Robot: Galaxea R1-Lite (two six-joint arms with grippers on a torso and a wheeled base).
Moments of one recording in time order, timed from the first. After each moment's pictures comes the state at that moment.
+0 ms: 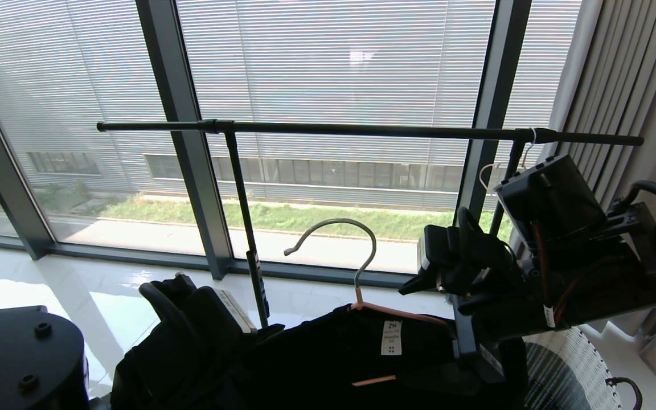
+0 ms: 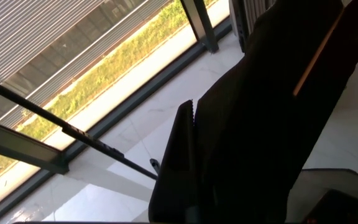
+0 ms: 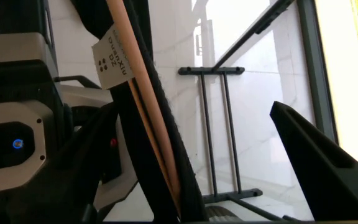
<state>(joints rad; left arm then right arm) -0.96 1.29 -0.45 -0.48 0.30 0.29 0.82 1.63 -1.13 0.23 0.40 -0.49</state>
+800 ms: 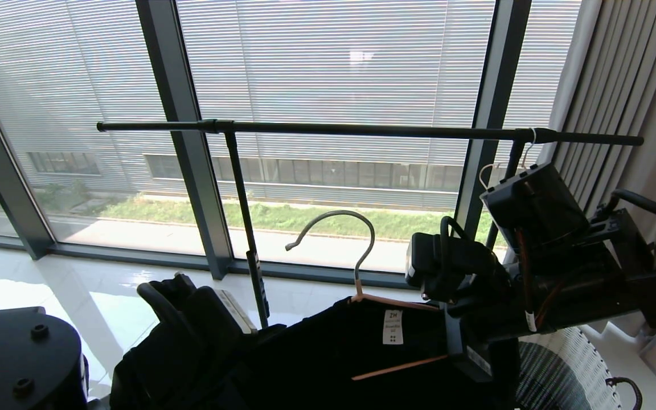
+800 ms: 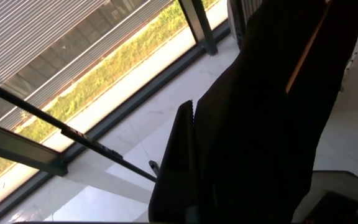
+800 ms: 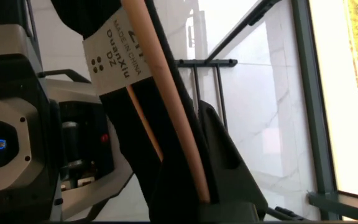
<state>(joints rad) -0.98 1.29 -0.46 -0.48 0.31 0.29 0.84 1.66 -1.13 0.21 0.34 -0.49</state>
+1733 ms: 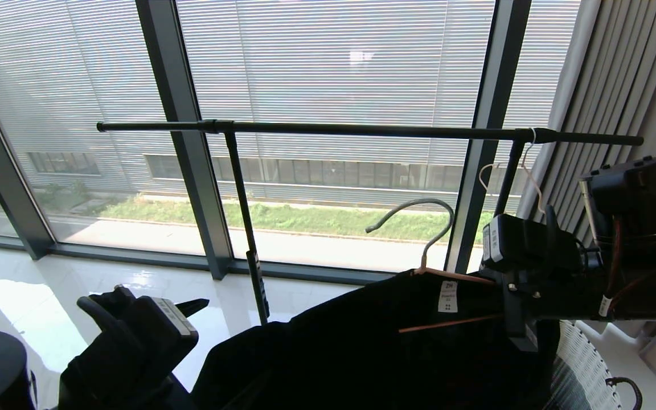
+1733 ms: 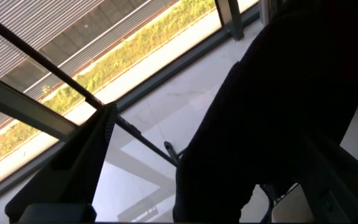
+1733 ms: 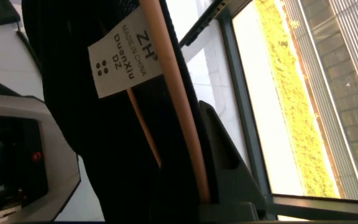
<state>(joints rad) -0.85 1.19 -0.33 -0.48 0.32 0.29 0.66 1.50 -0.90 -0.06 0.40 -0.67</state>
